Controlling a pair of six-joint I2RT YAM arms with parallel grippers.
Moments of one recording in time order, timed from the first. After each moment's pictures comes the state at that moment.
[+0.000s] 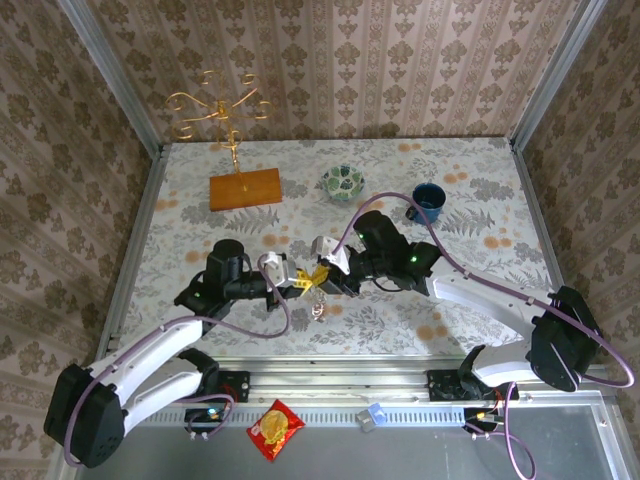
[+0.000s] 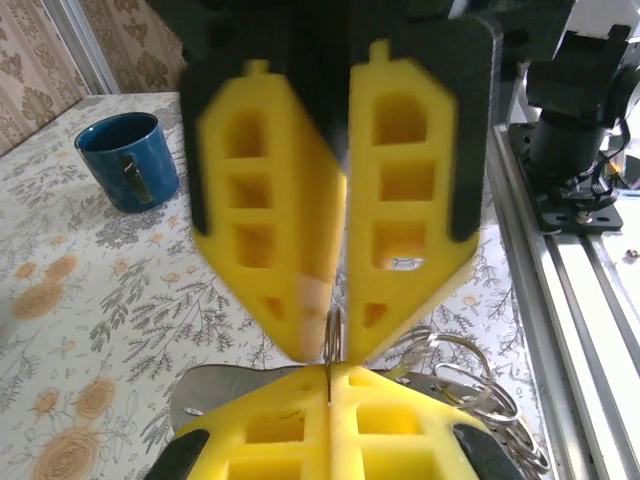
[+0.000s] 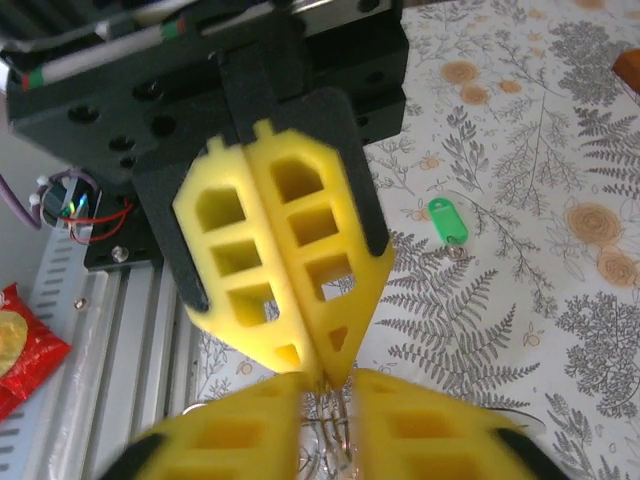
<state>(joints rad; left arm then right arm) -0.61 0.91 0.45 0.06 0.81 0.43 0.79 1.35 0.96 -0.27 -0.56 -0.32</state>
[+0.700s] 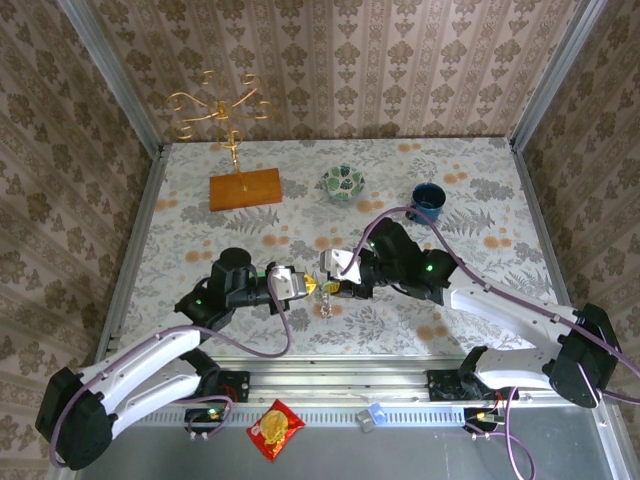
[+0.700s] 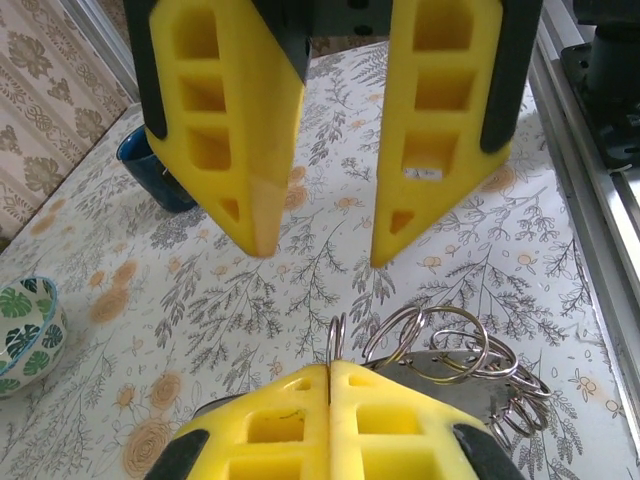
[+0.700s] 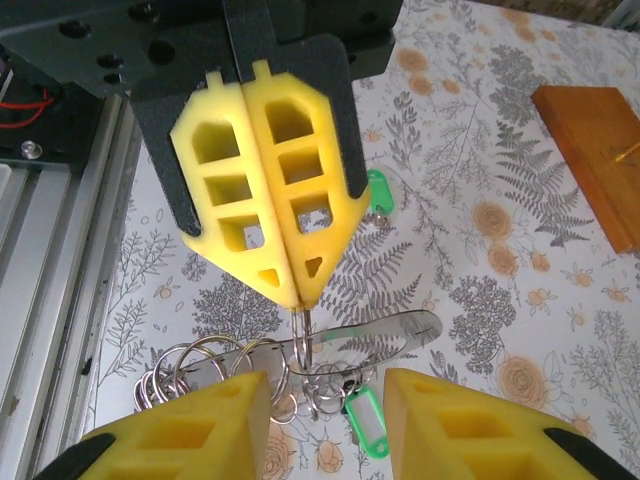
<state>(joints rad) -0.72 0.85 0.45 0.01 0.59 0.57 0.81 1.24 0.93 -0.37 -0.37 -0.60</state>
